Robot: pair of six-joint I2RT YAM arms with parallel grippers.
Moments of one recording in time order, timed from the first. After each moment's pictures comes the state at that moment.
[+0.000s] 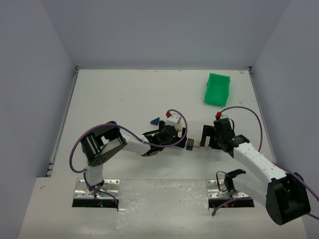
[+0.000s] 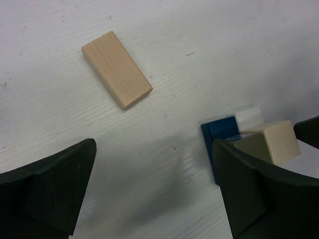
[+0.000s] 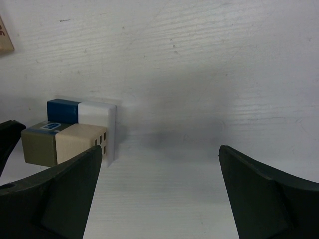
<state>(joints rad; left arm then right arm) -1.00 1.86 0.83 0.47 -0.35 -0.51 0.30 1.01 0.41 -0.39 0.11 0.44</state>
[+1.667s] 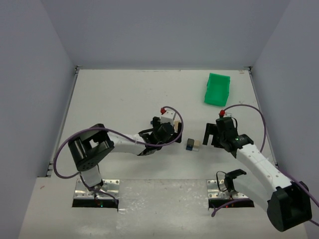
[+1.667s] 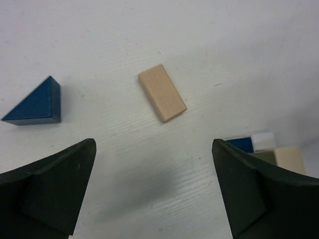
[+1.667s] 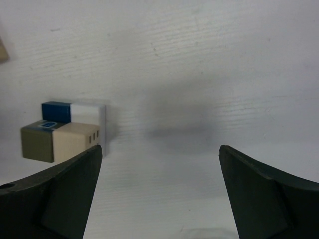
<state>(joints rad) -1.00 1.76 0.83 0.37 -0.50 -0.50 0.30 0.95 0.45 -0.49 0.18 0.44</state>
